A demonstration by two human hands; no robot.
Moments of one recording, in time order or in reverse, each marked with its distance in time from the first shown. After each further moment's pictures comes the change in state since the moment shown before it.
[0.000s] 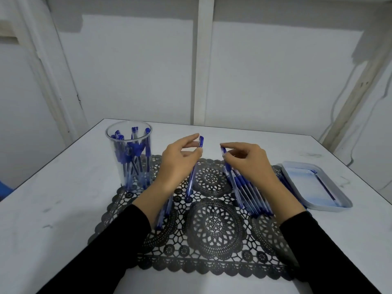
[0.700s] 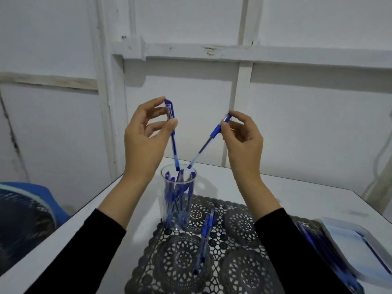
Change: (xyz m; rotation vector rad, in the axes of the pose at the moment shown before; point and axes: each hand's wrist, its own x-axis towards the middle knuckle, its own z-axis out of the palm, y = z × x) left_hand 0.005 0.102 -0.146 -0.171 0.479 0.513; right_hand 0.050 -0.159 0.062 0.659 0.285 -0.362
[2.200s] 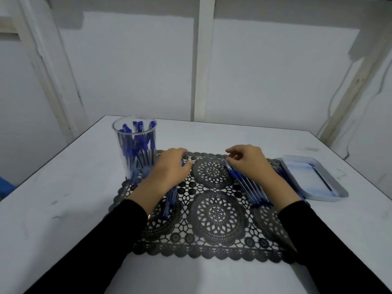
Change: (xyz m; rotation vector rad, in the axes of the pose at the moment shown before) left_hand -0.117 -0.101 0.072 0.865 -0.867 -0.358; right_hand -0.061 0.077 -0.162 -1.052 -0.496 0.349
